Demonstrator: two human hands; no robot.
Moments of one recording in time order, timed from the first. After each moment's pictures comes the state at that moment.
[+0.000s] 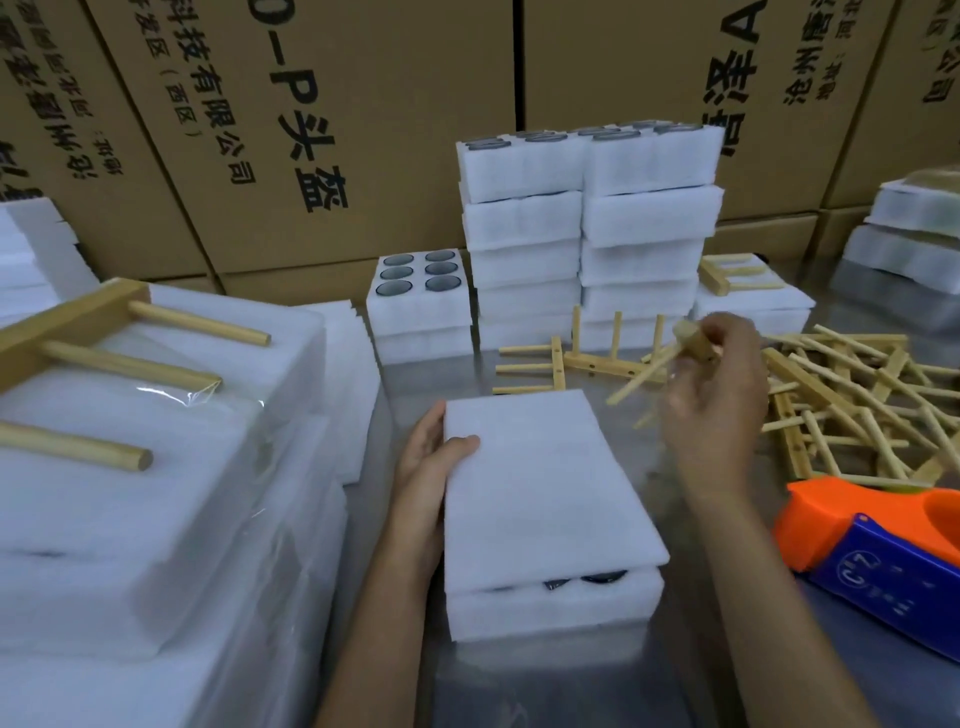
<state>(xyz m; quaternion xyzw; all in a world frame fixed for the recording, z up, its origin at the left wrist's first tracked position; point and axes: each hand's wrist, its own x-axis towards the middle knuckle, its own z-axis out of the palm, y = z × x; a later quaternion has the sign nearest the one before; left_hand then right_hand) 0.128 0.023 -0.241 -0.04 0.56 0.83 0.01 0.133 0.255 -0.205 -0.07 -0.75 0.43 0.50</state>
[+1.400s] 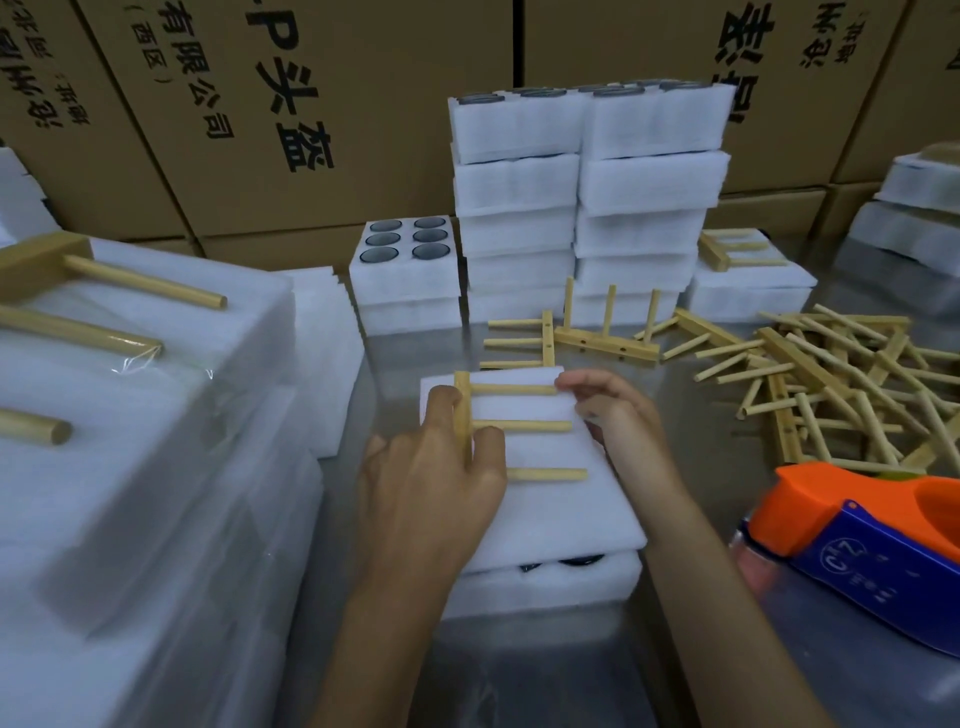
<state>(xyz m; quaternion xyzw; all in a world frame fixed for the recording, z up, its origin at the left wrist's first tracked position) 0.194 0.048 -0.186 0.04 0.93 0.31 -0.18 0.134 0.220 -0.232 -0.09 -0.63 0.77 0.09</state>
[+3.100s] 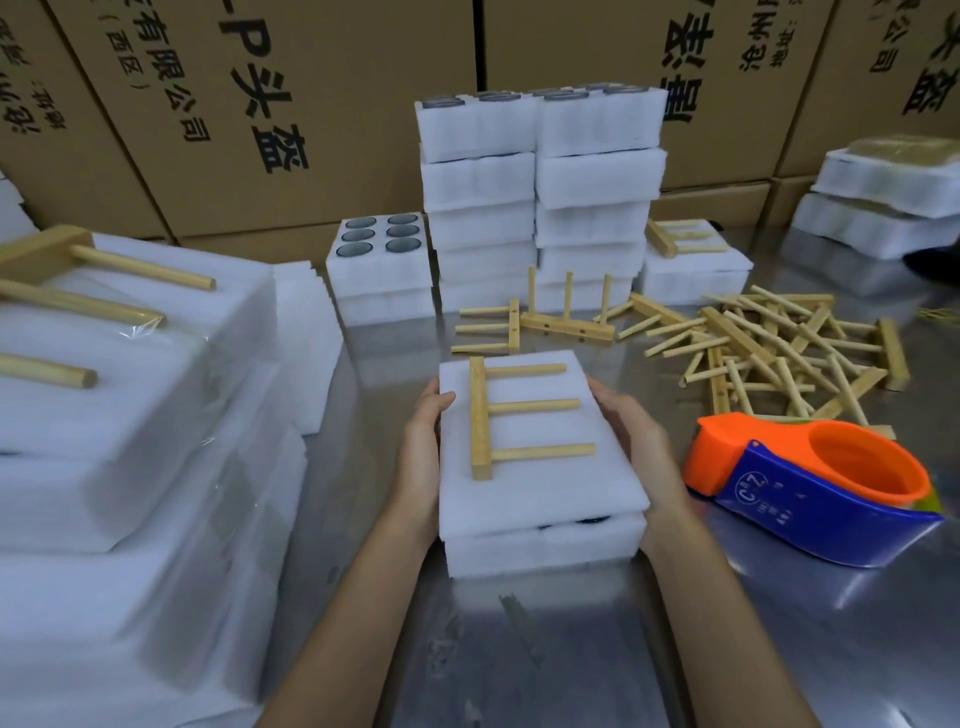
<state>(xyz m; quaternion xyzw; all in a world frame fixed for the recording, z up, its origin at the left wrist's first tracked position) 0.161 0.067 -0.245 -0.01 0.49 0.87 0.09 0.193 0.254 -0.250 -0.09 -0.52 0.85 0.05</state>
